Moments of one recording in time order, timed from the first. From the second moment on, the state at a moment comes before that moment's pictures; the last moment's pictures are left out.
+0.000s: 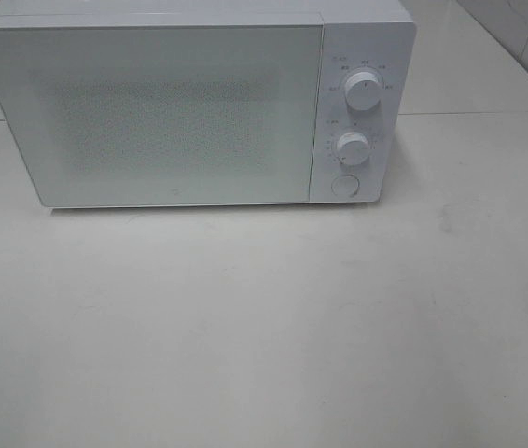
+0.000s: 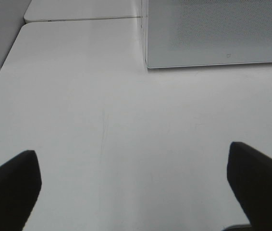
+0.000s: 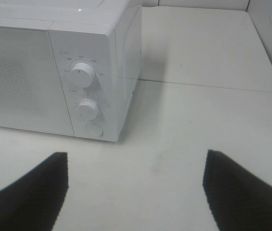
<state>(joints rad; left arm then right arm) 0.11 0.00 -0.52 -0.15 1.09 0.16 0.19 0.48 -0.55 -0.06 0.46 0.06</state>
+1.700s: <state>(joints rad) 0.11 0.00 -0.52 -0.15 1.09 0.16 0.66 1.62 -0.27 0.70 -1.20 -0.21</state>
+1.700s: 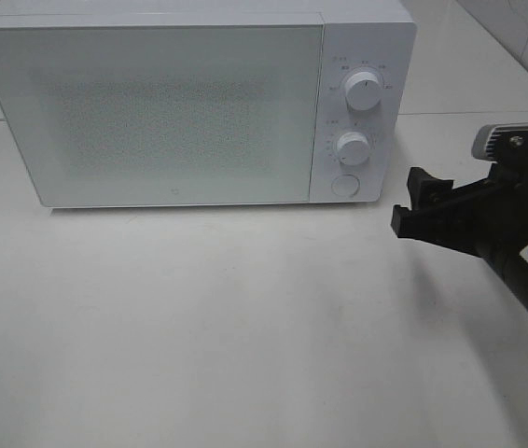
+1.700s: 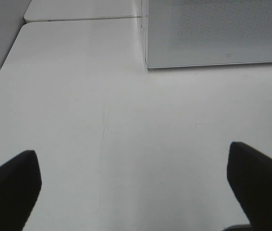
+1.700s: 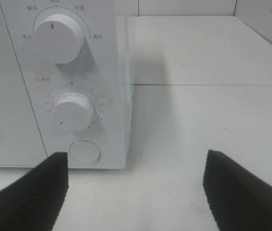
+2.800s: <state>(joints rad) 0.11 0.00 -0.52 -0.15 1.09 0.16 0.81 1.72 -0.36 0.86 -1.19 0.58</state>
